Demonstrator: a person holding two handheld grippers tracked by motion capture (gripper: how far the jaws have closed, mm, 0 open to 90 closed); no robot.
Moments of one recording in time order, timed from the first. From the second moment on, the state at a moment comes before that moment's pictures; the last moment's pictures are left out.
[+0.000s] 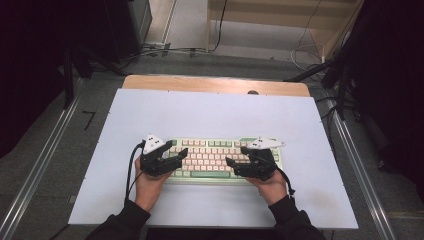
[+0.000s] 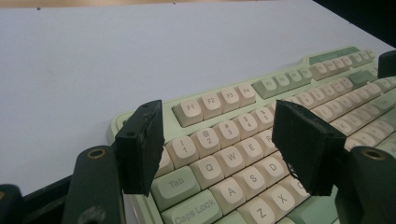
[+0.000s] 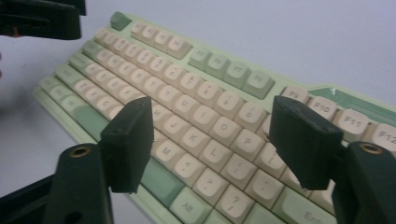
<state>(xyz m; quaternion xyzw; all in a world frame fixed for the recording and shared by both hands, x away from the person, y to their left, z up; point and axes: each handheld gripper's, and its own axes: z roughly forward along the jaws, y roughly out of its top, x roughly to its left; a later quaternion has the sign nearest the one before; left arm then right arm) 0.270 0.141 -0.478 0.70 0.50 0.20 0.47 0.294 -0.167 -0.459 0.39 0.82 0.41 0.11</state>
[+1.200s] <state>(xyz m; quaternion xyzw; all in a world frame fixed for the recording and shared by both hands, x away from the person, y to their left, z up) 0.270 0.140 -0.479 0.70 0.50 0.20 0.47 0.284 -0.140 -0.484 0.35 0.84 0.39 0.10</state>
